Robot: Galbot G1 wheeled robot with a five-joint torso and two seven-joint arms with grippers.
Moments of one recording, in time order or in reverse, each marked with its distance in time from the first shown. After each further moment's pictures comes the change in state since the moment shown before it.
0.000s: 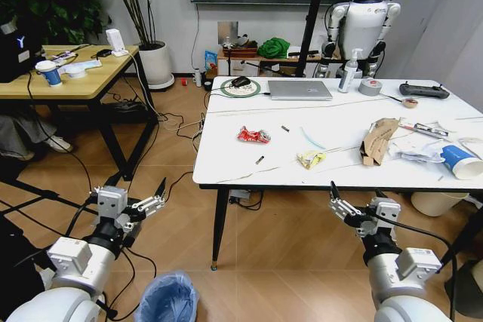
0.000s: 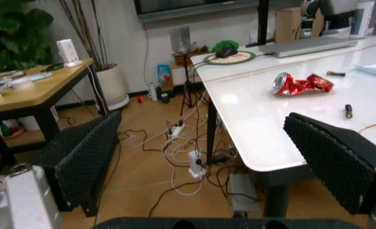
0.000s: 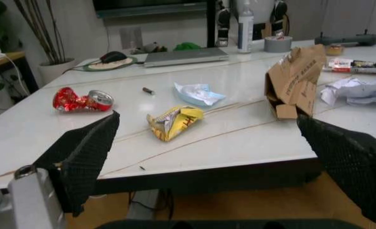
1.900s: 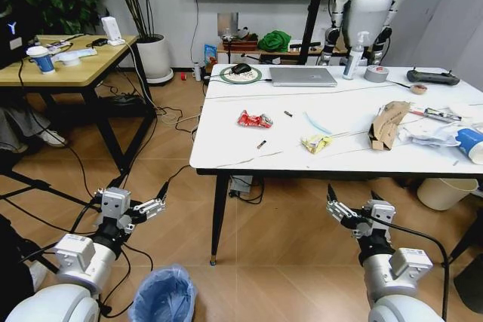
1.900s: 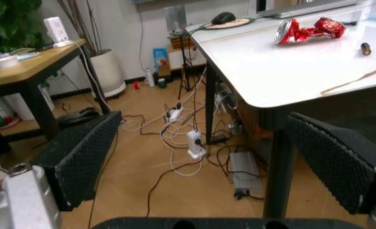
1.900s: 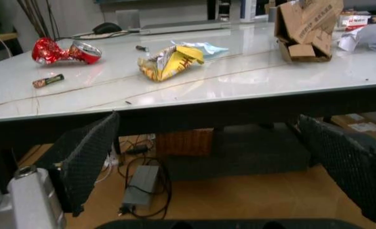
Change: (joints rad) left arm -0.009 0.023 -0.001 0.014 0.012 0.032 0.010; right arm 0.007 0.003 -0.010 -0.040 -0.012 0.017 -0.002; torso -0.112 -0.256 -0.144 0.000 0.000
